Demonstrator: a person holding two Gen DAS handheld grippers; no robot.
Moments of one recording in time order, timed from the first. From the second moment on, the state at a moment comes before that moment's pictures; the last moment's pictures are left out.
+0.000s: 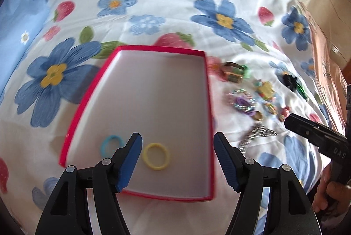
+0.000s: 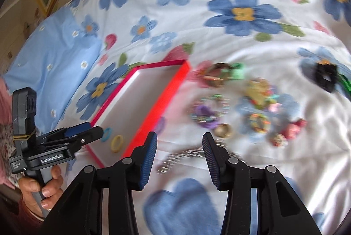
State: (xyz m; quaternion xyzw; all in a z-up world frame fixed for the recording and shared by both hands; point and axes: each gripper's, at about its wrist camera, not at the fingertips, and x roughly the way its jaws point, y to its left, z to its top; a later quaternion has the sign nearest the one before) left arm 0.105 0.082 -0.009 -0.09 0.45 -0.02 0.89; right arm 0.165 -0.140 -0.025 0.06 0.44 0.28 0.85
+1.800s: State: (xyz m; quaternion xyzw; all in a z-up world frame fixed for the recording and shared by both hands) left arm 0.265 -0.056 -0.068 0.02 0.49 -0.16 0.86; right arm 0.232 -0.231 -0.089 0.08 0.46 0.14 0.87
